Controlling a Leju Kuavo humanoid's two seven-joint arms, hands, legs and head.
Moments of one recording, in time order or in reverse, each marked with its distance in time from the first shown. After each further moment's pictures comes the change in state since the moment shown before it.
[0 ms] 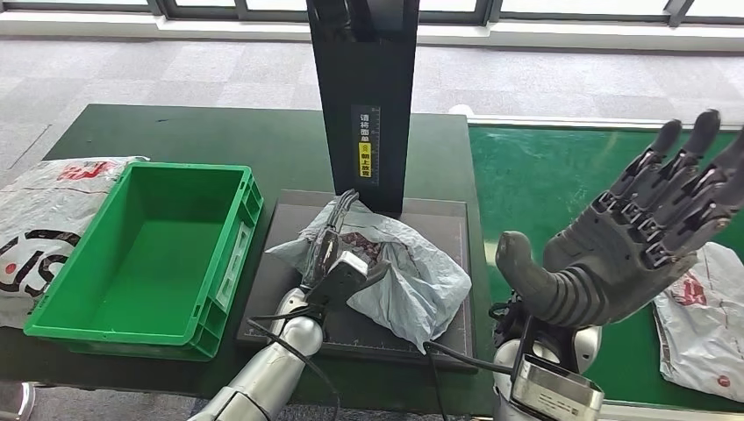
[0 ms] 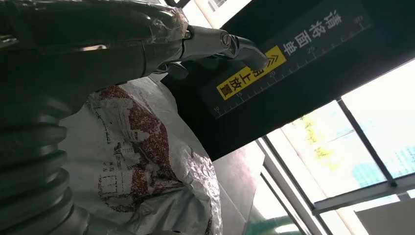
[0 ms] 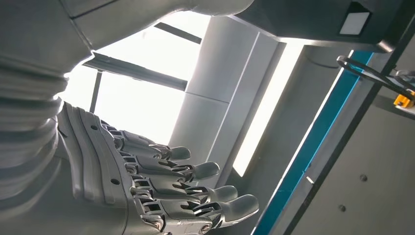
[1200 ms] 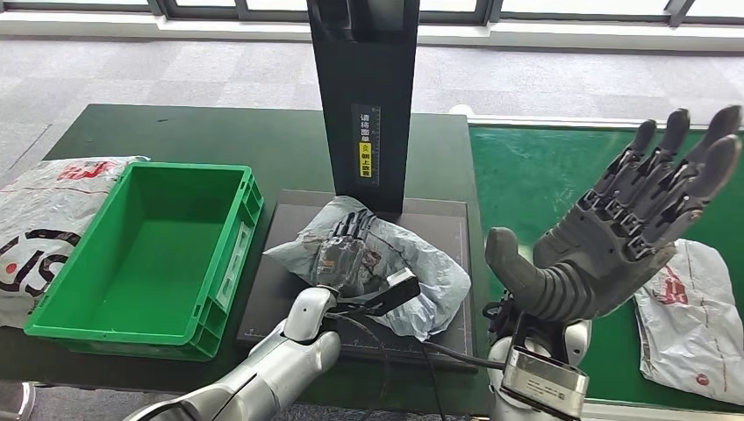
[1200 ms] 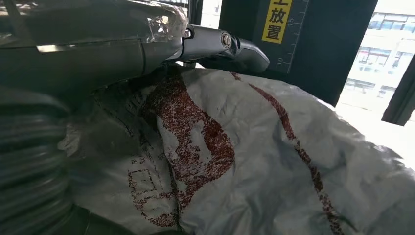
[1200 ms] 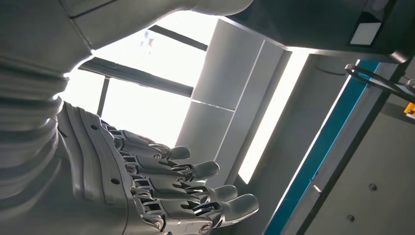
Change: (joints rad) left arm -0.152 0.012 -0.225 0.310 -0.593 0.189 0.663; right arm -0.001 0.000 0.002 0.032 -0.012 0.000 0.000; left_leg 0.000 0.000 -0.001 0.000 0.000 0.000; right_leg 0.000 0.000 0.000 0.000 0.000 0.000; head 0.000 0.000
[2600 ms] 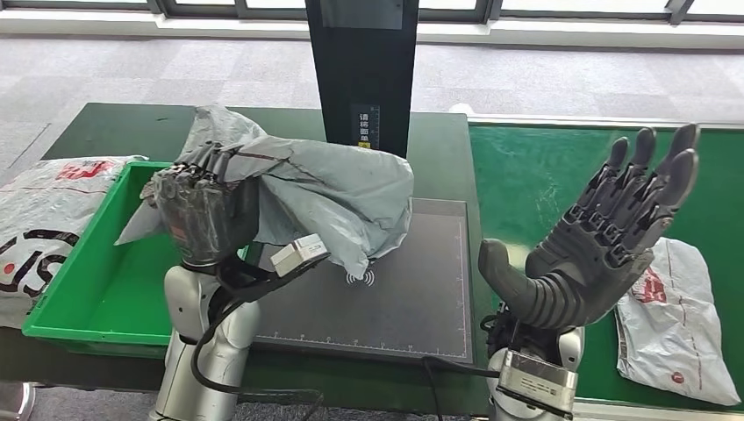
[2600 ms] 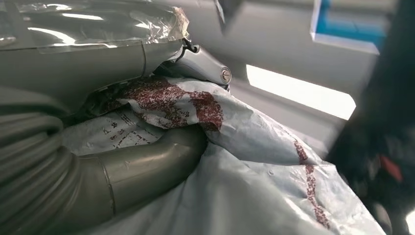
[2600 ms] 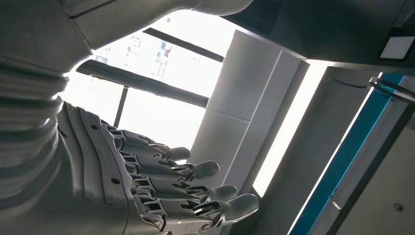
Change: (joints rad) left arm 0.296 0.007 0.429 -1.147 -0.231 0.113 -0.463; right arm 0.055 -0.013 -0.004 0.009 -0.020 0.000 0.000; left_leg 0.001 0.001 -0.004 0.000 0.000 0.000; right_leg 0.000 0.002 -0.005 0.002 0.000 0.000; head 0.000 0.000
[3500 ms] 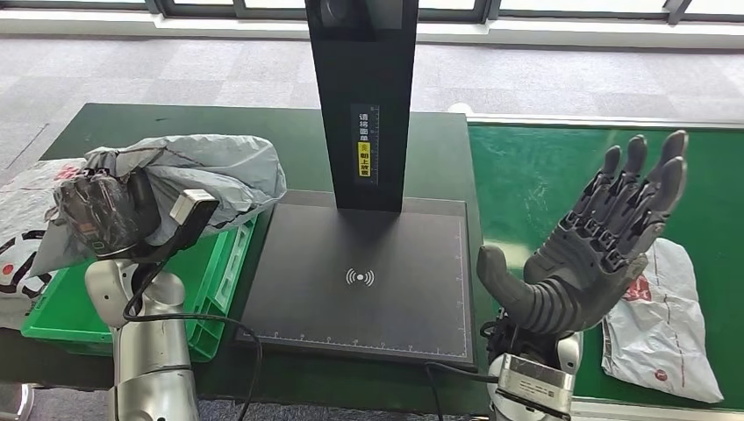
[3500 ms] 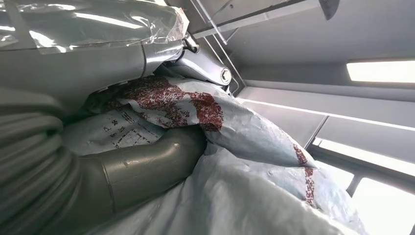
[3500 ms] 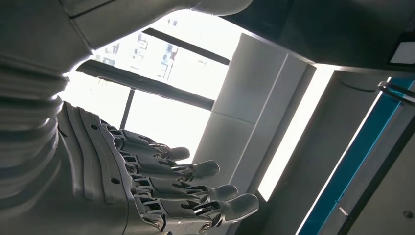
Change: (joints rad) left arm -0.157 -0.002 0.615 0.231 -0.005 -0.001 -0.171; right arm 0.027 -0.003 0.000 0.000 -0.003 0.000 -0.001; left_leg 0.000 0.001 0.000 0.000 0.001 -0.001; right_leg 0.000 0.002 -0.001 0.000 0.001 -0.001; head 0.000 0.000
